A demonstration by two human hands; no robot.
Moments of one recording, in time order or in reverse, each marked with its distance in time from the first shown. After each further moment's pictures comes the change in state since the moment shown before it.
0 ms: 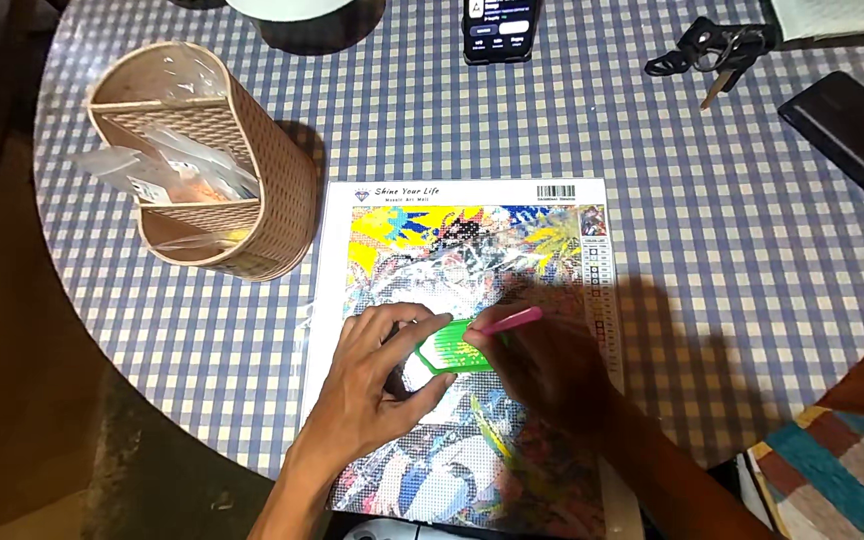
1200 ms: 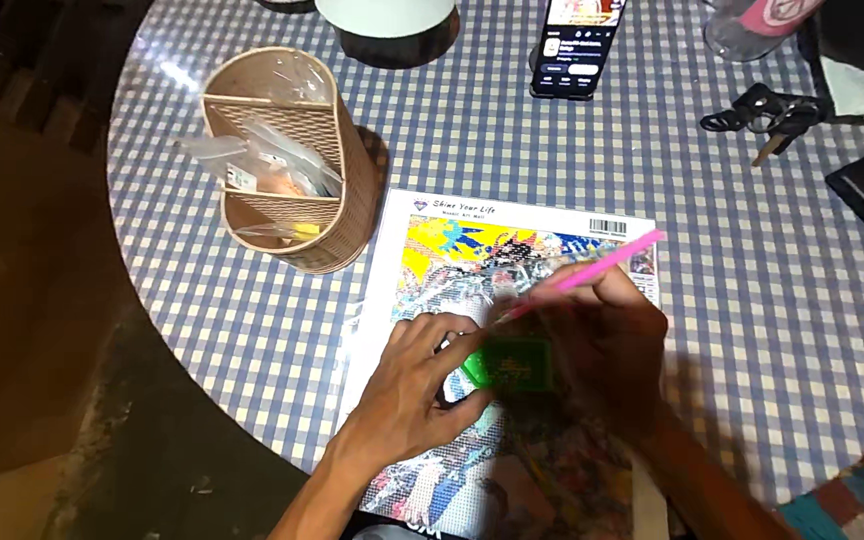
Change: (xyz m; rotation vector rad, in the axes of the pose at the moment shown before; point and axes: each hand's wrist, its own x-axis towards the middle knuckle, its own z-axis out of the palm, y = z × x) left_hand 0.003 0.002 0.000 -0.001 0.009 0.033; right_hand 0.048 -0.008 0.003 0.357 0.074 0.299
